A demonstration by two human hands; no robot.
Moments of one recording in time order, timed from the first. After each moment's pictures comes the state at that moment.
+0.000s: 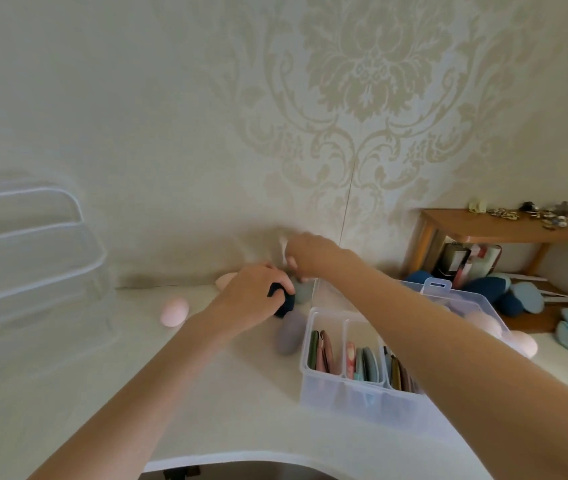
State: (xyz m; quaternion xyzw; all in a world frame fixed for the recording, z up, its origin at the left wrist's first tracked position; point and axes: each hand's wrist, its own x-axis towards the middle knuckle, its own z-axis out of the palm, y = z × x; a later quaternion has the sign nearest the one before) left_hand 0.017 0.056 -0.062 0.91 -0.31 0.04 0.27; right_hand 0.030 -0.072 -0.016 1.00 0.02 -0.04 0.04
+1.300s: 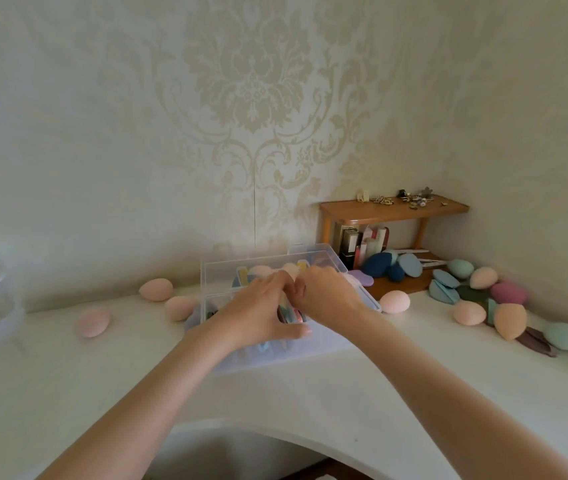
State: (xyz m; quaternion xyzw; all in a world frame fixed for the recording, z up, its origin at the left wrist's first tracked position) left_hand -0.068 -0.025 -0.053 0.84 -0.47 -0.03 0.26; right_hand -0.128 -0.139 -0.029 0.99 -0.14 0.07 -0.07
